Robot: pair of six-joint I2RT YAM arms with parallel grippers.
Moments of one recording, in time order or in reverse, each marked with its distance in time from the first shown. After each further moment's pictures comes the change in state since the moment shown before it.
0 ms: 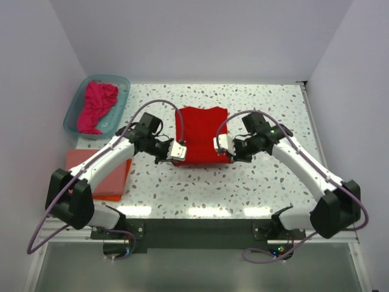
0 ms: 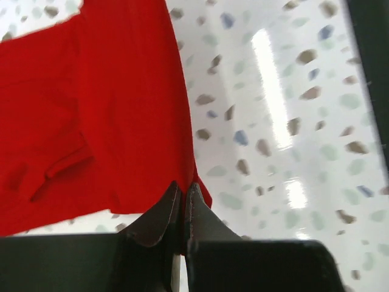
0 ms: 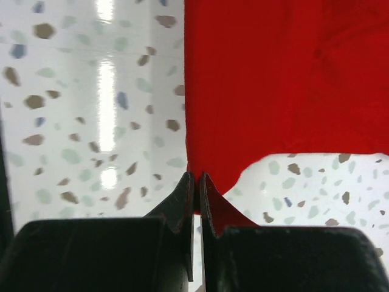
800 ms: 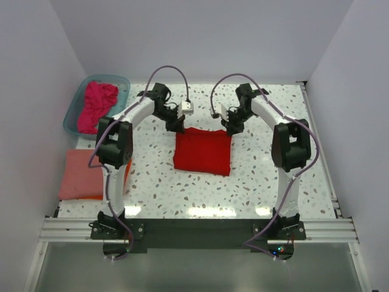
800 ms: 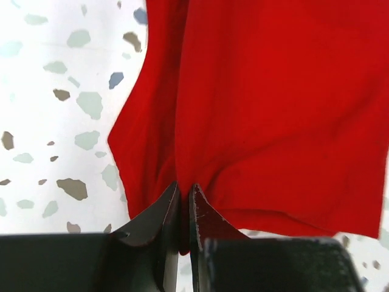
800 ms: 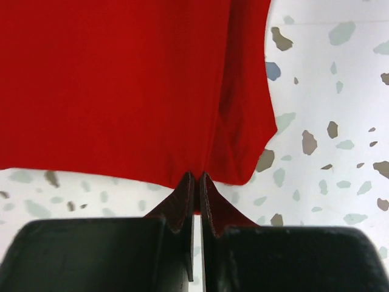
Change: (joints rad) left arm 0.148 0.712 0.718 -0.182 0.099 -0.149; right arm -0.183 0.694 0.603 -0.156 -0.053 -0.114
